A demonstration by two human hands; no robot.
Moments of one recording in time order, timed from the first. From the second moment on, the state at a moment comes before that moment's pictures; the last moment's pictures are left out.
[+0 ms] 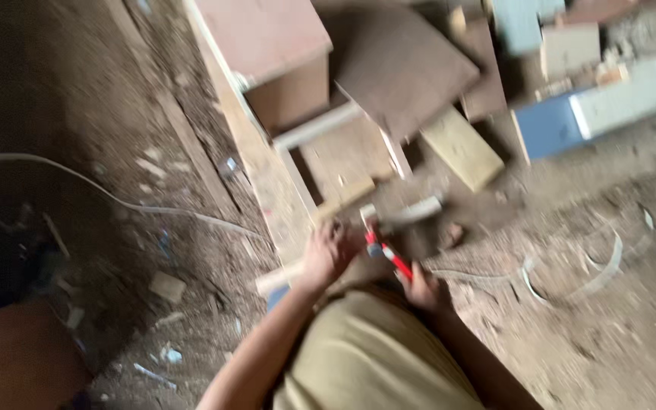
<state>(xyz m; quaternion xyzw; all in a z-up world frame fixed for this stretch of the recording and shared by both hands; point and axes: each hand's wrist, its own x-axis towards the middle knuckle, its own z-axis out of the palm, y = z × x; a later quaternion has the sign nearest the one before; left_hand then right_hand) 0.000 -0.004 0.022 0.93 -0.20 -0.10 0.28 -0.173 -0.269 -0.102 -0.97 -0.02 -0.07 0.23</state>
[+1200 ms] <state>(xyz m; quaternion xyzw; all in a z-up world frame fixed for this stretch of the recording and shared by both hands) -0.011 -0.008 0.005 0.92 -0.34 -0.06 0.18 -0.143 -0.257 -0.012 -0.96 0.07 0.16 0.20</state>
